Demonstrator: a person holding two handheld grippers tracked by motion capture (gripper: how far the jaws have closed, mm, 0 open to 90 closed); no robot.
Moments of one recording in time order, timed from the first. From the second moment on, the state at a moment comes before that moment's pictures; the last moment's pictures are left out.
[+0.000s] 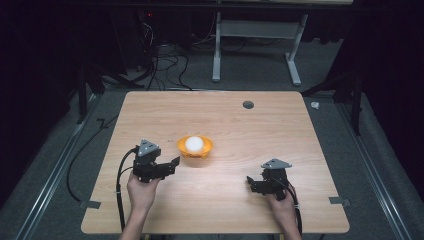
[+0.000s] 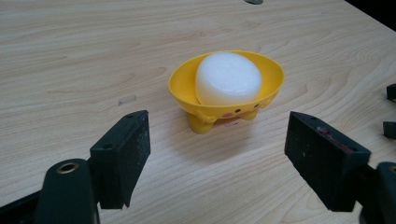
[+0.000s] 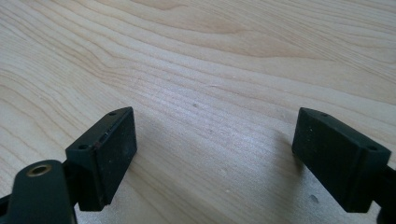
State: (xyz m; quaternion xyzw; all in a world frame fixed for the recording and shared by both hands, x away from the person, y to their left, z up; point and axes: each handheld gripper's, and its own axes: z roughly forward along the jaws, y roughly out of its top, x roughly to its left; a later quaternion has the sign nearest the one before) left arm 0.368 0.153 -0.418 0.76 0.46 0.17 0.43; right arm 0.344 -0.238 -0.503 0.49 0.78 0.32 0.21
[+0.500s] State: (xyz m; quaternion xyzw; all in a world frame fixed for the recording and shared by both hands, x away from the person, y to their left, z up) left arm 0.358 0.161 -0.426 0.76 0.47 0.16 0.43; right arm 0.344 -0.238 -0.503 0.49 0.78 0.32 0.21
